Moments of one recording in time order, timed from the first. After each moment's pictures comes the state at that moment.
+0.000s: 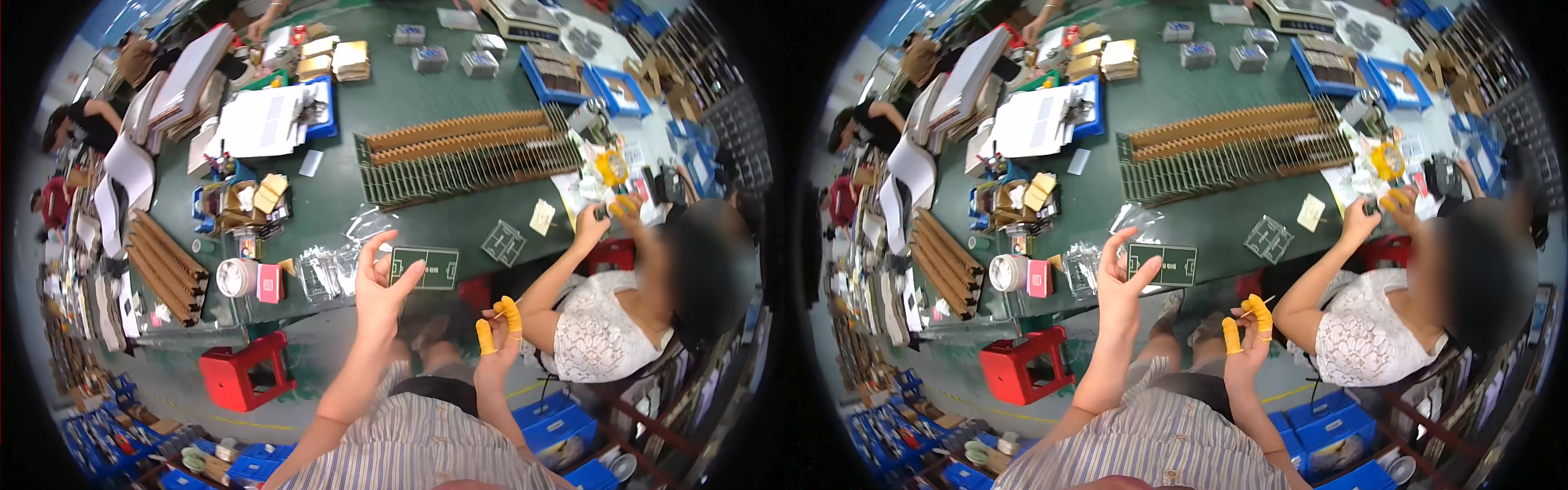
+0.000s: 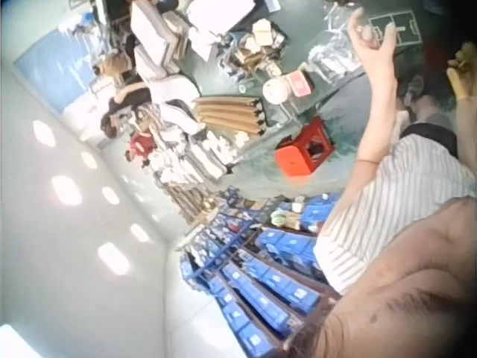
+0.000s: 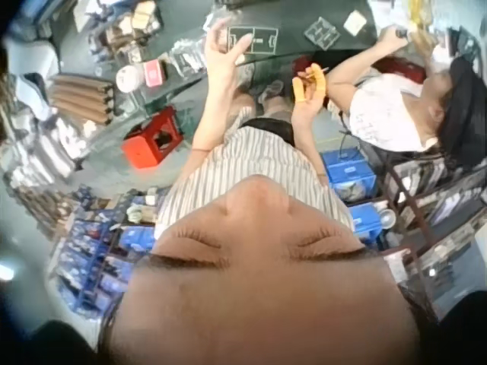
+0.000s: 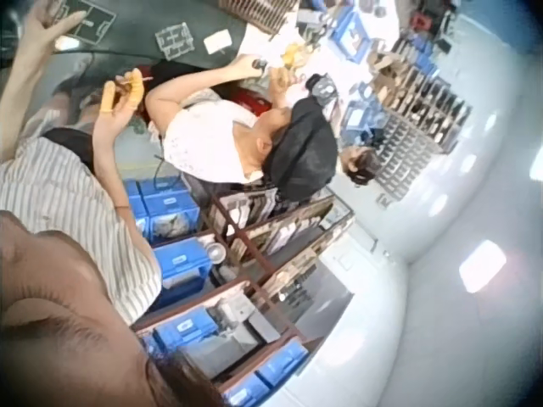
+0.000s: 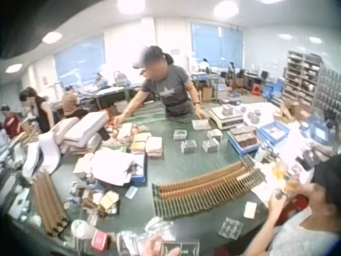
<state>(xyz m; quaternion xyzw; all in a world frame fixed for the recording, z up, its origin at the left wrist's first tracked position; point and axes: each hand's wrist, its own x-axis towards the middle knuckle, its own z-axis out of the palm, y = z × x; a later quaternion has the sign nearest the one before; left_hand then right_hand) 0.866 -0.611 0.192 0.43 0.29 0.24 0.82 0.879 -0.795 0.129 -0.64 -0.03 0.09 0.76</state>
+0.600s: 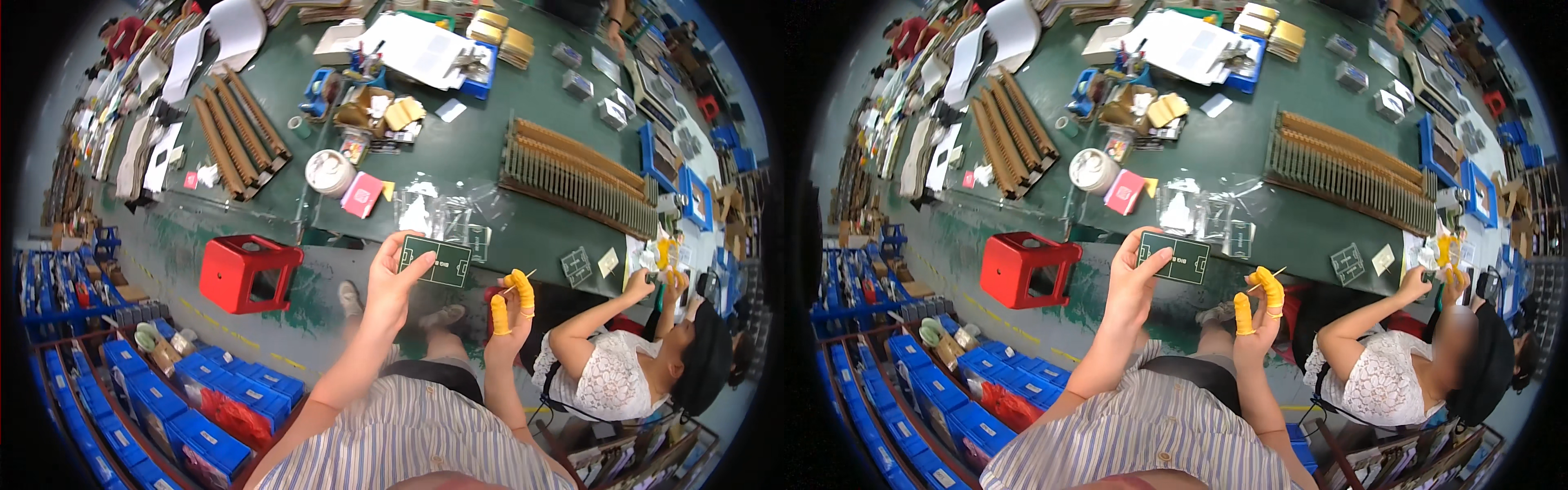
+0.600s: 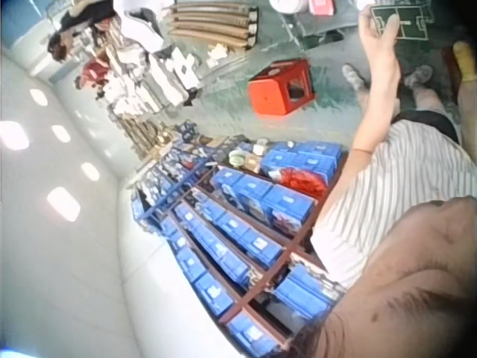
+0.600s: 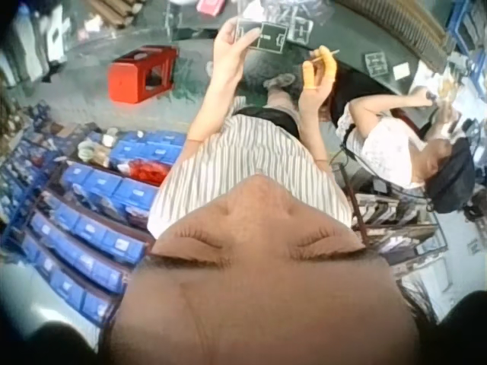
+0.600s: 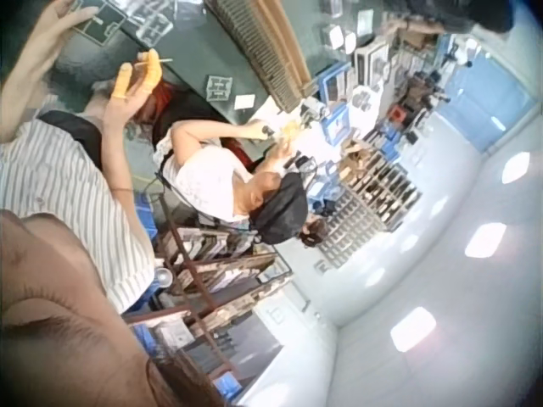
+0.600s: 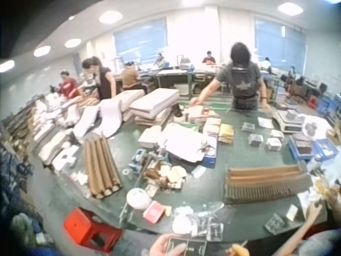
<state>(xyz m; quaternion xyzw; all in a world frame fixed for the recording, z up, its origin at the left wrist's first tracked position) 0.686 -0.564 0.183 0.30 0.36 0.37 0.80 0.795 -0.707 0.146 -0.64 -0.25 0.20 0.70</state>
